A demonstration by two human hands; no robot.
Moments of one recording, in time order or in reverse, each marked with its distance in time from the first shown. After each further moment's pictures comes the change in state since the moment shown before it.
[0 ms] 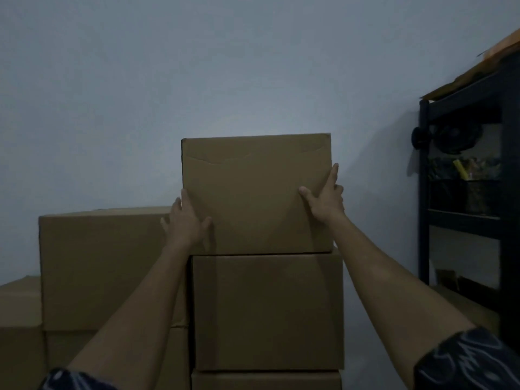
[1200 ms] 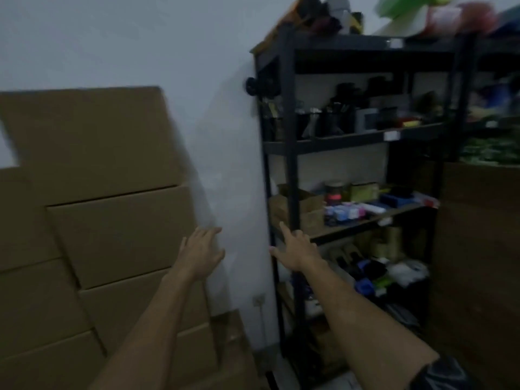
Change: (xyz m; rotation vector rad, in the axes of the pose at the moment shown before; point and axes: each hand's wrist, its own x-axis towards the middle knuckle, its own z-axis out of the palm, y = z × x) left_hand -0.393 0.211 0.049 0.028 -0.594 0.473; right_hand -0.323 0.182 -0.312 -0.663 -0.425 0.306
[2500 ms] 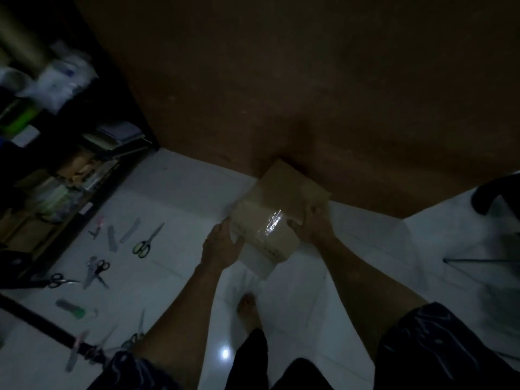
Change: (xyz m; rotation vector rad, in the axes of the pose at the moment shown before) left_hand -0.243 0.790 0.675 -0.373 -1.117 0.179; right_hand -0.414 0.944 0.004 0.119 -0.235 1.172
